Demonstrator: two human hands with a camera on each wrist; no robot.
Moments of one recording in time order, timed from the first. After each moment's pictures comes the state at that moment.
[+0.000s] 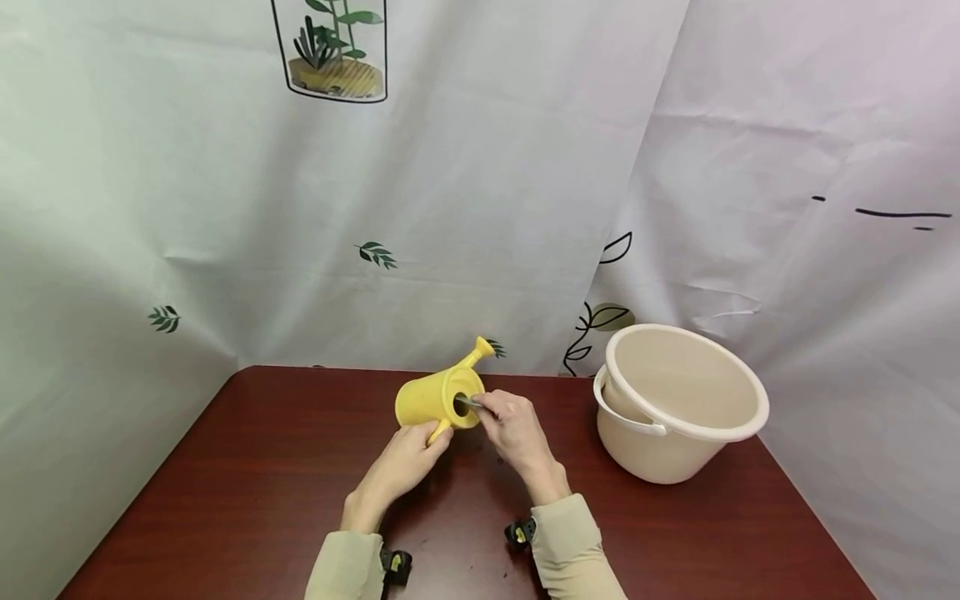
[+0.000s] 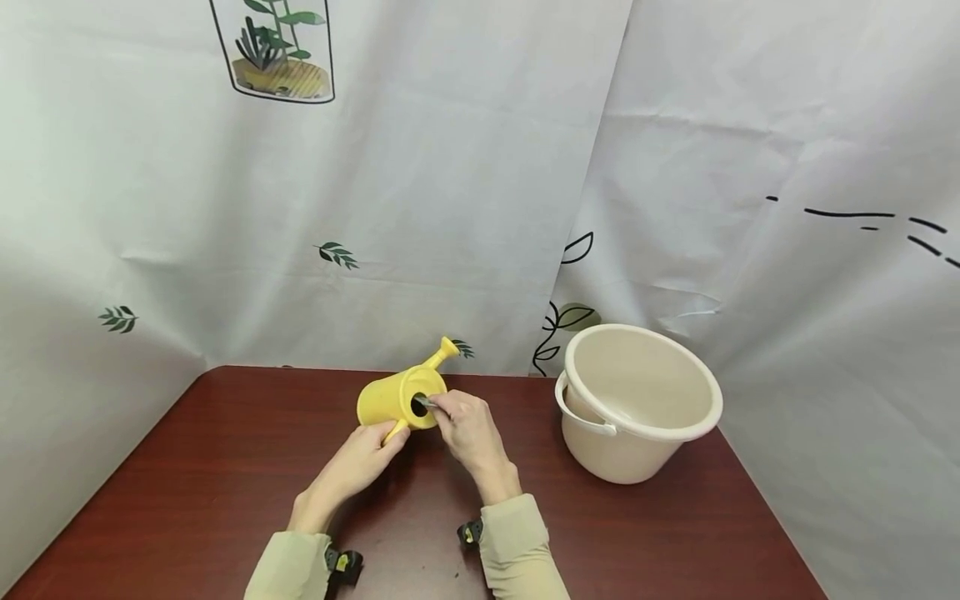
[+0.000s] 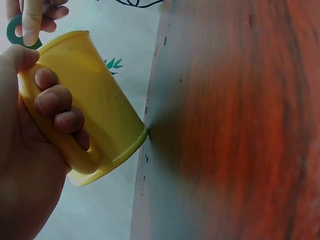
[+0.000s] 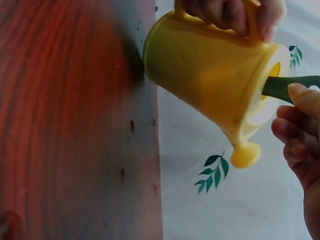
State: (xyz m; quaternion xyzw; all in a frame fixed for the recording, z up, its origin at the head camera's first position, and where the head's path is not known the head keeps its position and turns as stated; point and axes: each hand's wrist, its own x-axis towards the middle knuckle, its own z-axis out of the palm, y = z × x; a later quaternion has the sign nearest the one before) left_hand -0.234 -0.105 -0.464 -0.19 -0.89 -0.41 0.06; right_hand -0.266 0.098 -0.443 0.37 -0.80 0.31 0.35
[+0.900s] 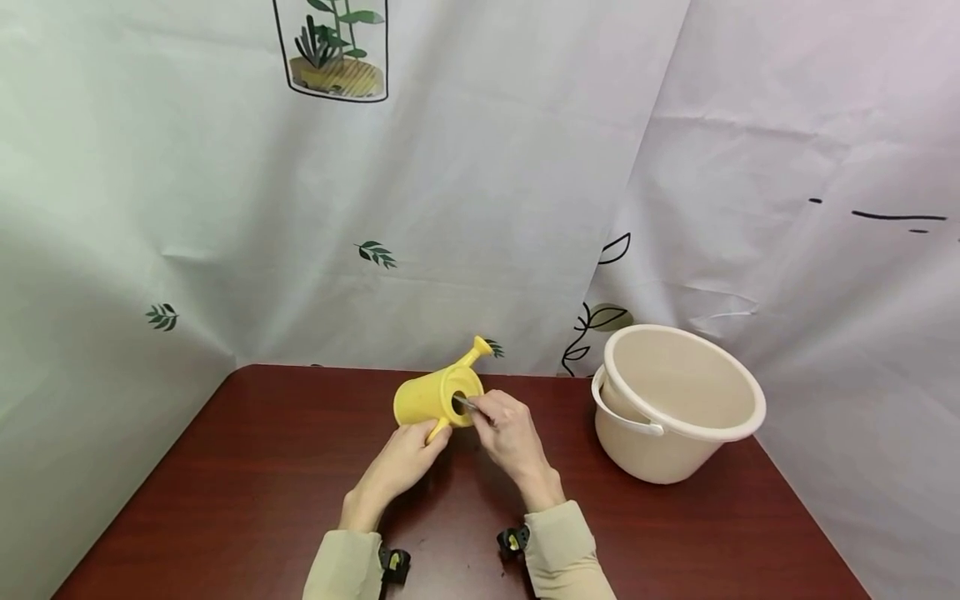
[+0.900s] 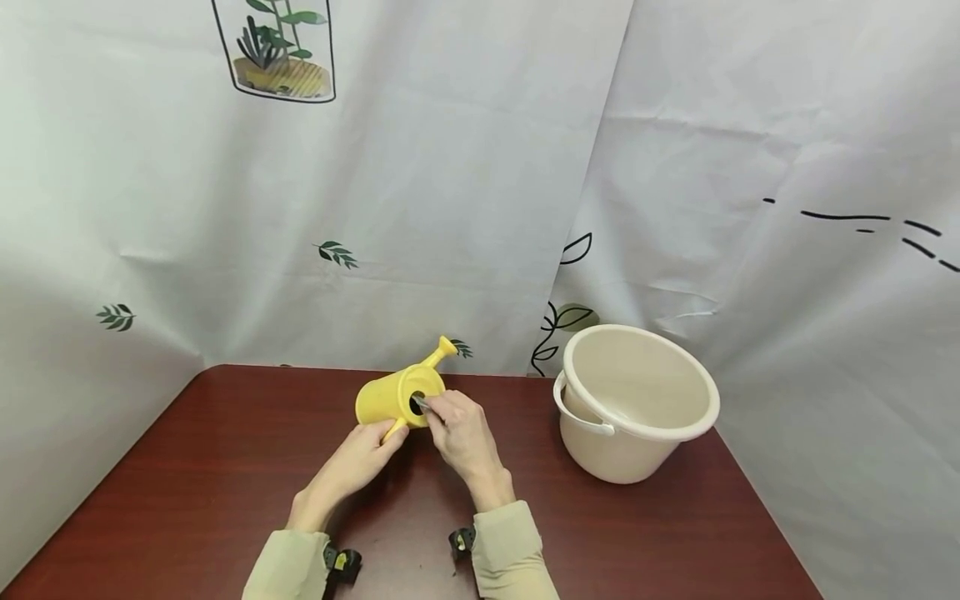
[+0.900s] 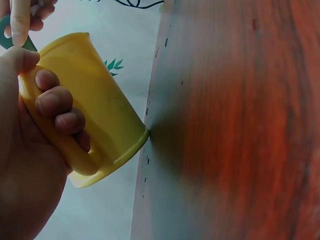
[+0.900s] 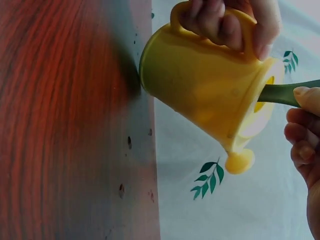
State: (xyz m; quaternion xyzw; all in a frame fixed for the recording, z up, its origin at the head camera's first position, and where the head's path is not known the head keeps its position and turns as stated) left_hand -0.236 -0.106 -0.467 -0.17 -0.89 -0.41 0.05; right_hand -0.258 0.091 -0.441 0.37 -0.79 0.31 0.38
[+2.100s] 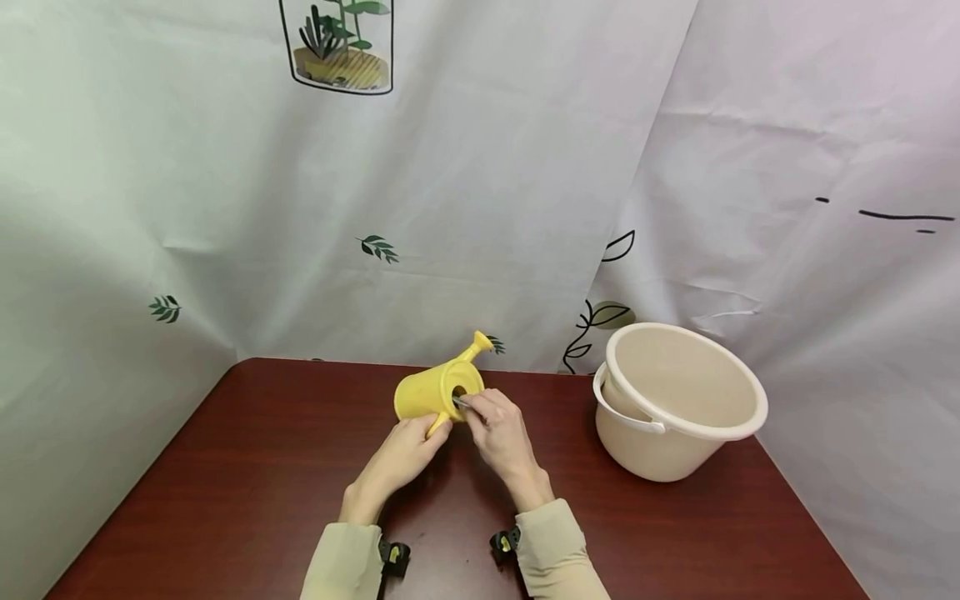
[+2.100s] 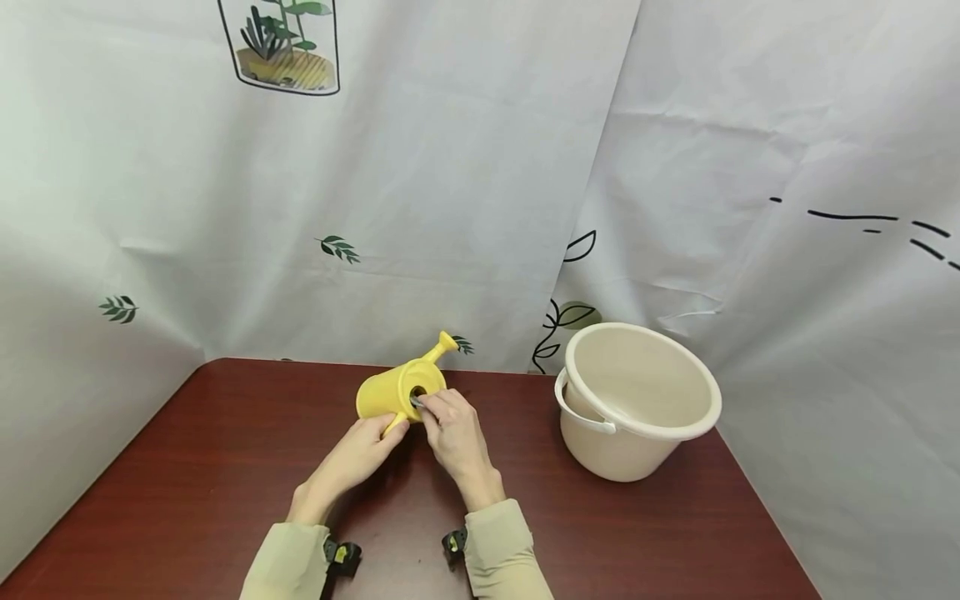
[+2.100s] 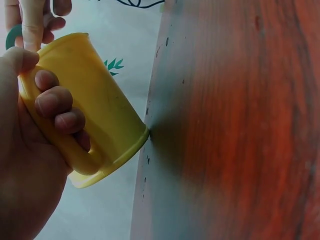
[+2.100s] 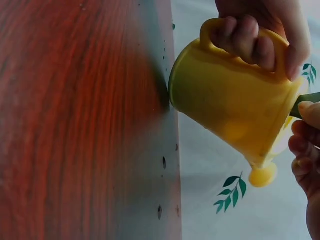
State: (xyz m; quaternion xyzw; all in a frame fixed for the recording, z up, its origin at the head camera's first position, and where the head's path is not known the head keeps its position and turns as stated) left_hand -0.239 -0.106 -0.467 -0.18 -0.89 -0.41 0.05; right_hand -0.259 0.078 -0.453 0.34 -0.81 0.33 0.36
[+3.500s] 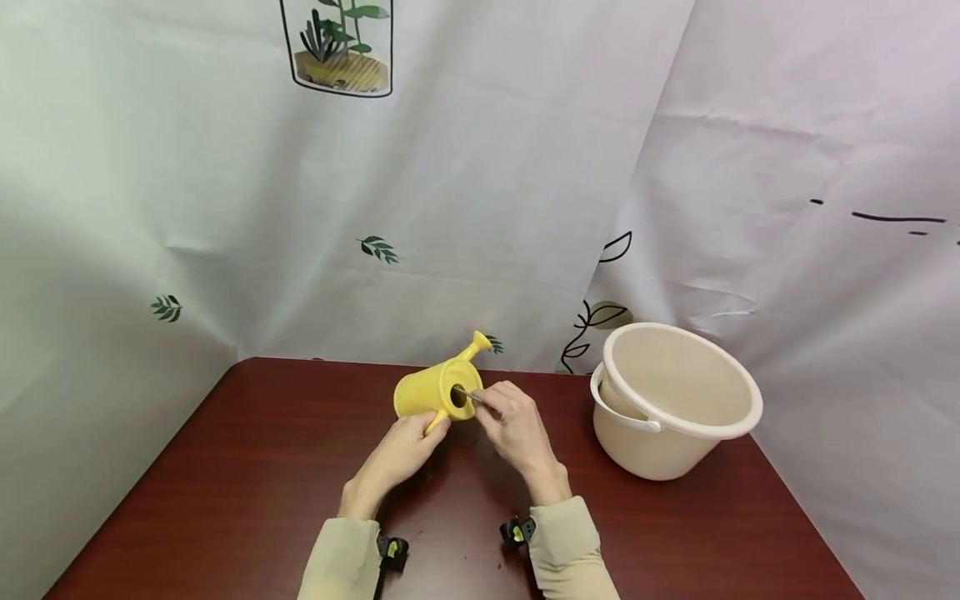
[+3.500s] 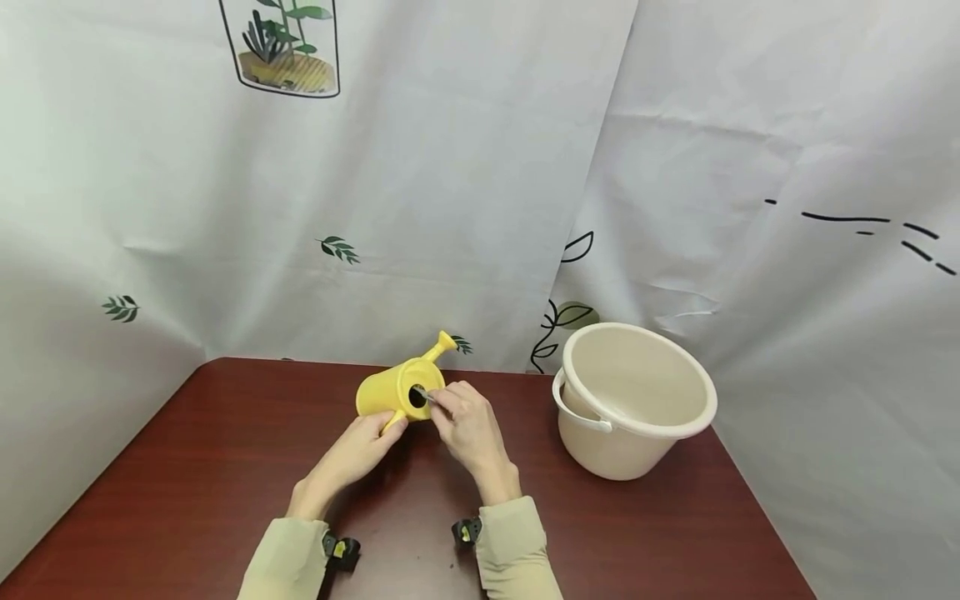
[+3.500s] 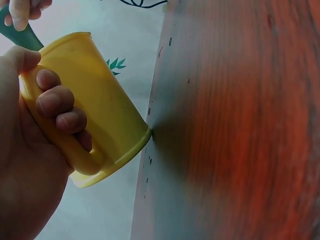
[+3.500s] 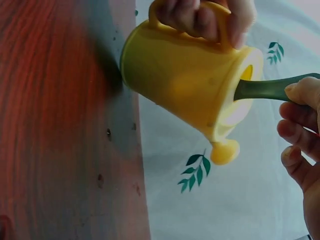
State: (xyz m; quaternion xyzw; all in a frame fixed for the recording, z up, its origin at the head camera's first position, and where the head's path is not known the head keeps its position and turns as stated) left_hand -0.240 -0.108 -0.466 -0.18 -0.89 -0.42 0.04; right_hand -0.255 0.100 -0.430 0.37 -0.80 0.32 0.36
